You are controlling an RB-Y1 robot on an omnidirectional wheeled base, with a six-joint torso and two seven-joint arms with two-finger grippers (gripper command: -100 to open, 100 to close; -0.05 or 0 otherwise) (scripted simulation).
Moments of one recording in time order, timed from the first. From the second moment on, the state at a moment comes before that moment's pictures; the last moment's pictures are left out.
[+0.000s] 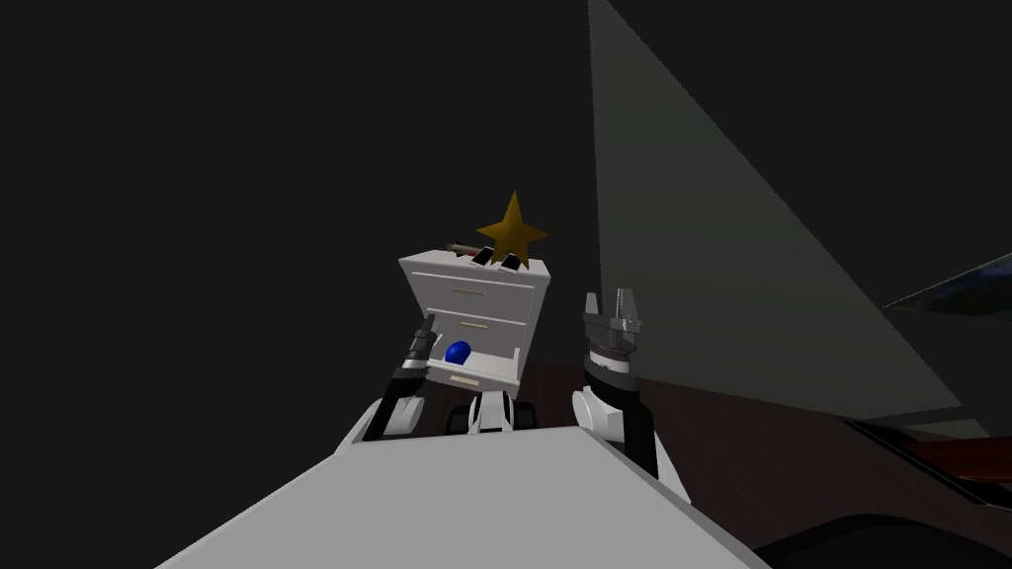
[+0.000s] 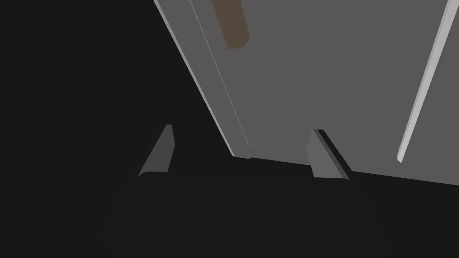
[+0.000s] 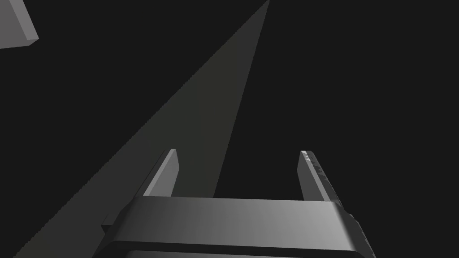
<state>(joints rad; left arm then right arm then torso) 0.33 0.15 -0.06 -1.71 0.00 -0.60 -0.13 0.54 -0.05 0.00 -2.36 -0.10 -0.63 0.05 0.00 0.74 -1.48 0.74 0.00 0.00</state>
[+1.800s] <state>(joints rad) 0.21 0.11 -0.12 -1.24 -0.05 -0.60 -0.13 0.54 -0.05 0.00 -2.36 -0.10 -0.63 0.05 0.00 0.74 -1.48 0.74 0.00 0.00</state>
